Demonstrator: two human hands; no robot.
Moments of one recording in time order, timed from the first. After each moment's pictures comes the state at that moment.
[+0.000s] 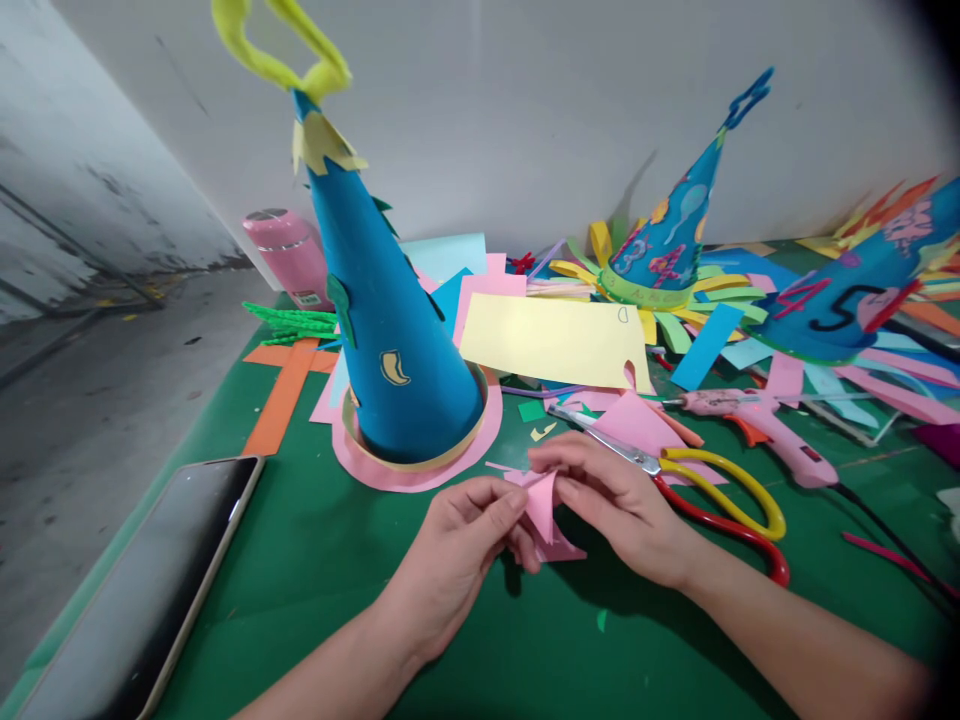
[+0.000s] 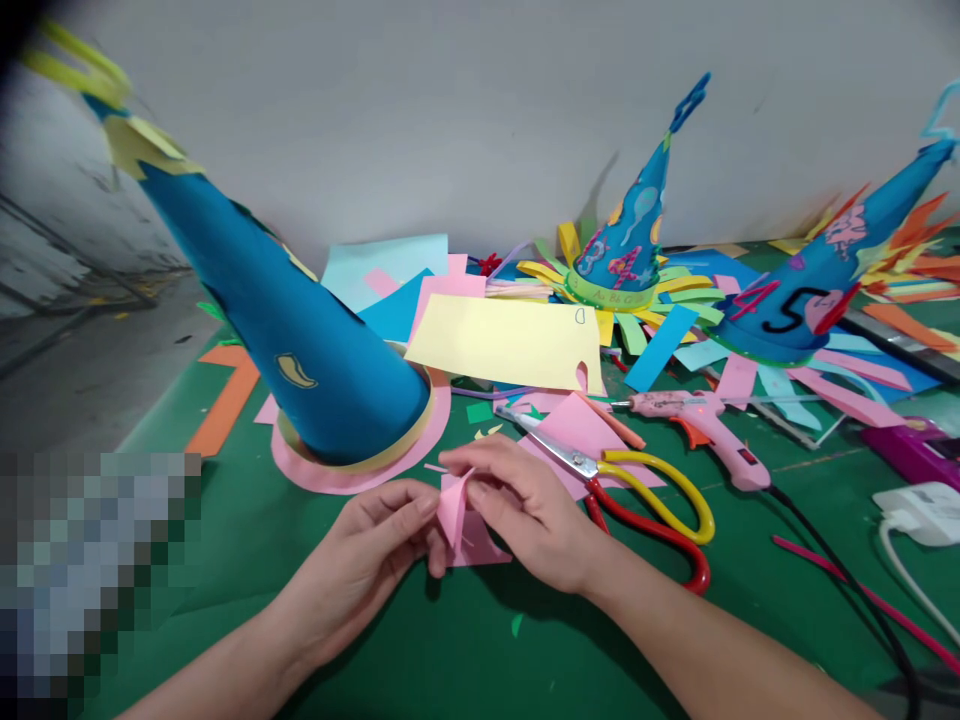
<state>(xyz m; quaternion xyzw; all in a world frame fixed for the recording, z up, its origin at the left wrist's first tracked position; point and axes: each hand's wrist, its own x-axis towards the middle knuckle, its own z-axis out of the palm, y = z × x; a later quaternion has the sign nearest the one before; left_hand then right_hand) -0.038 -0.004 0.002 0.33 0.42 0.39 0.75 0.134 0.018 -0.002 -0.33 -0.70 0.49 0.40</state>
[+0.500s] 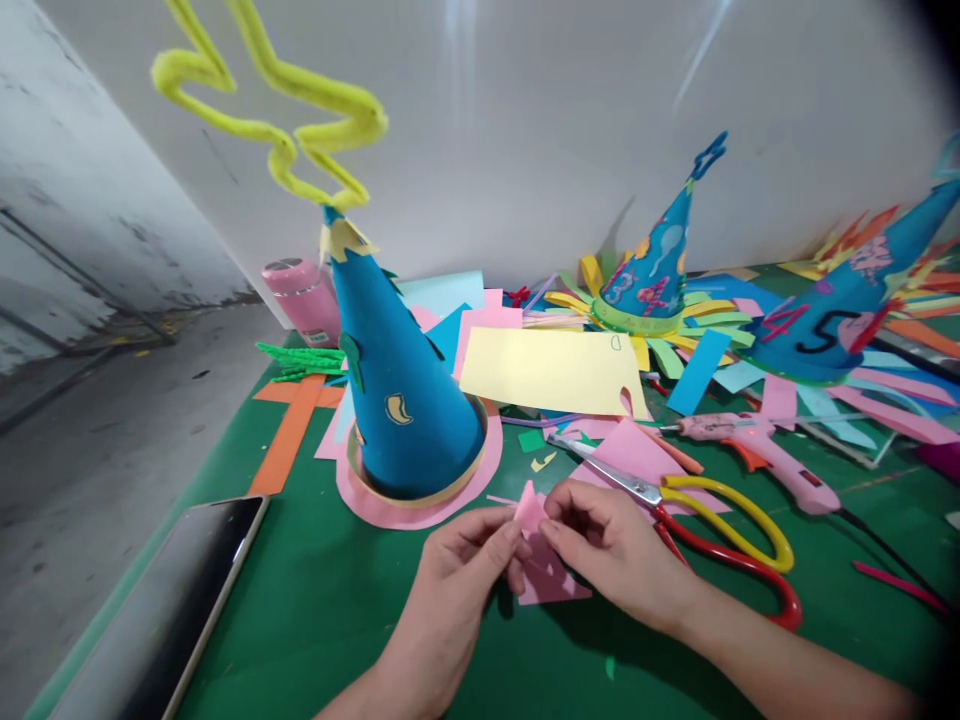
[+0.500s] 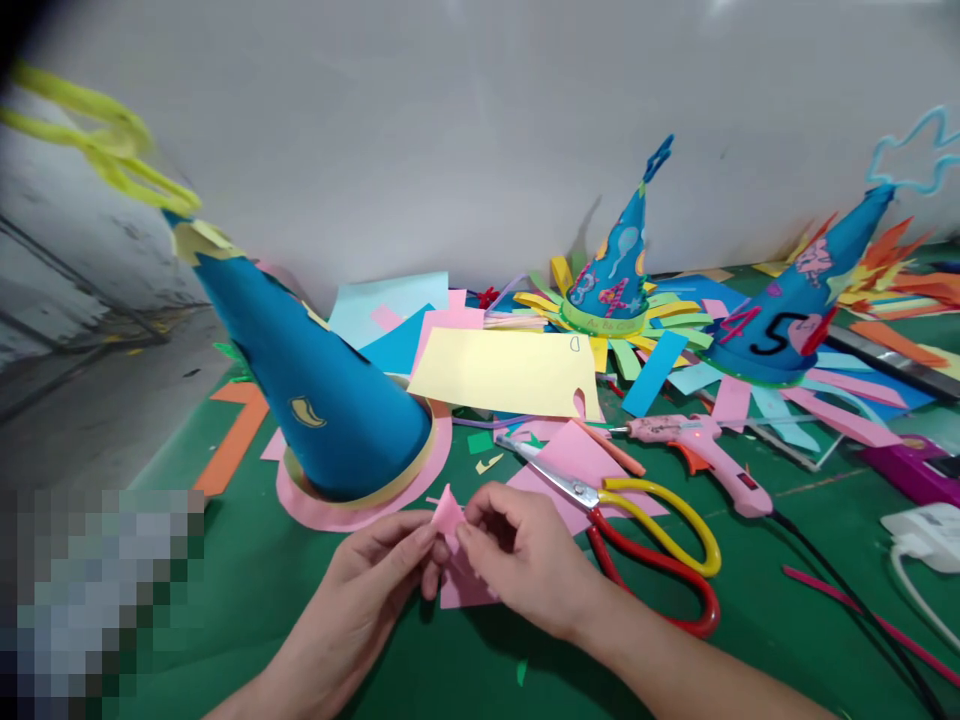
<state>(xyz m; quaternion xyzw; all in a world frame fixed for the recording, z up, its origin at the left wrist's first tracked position) -0.036 -0.005 0.005 0.37 0.48 0.43 0.67 0.119 0.014 -0.001 -0.44 -0.65 0.52 0.34</state>
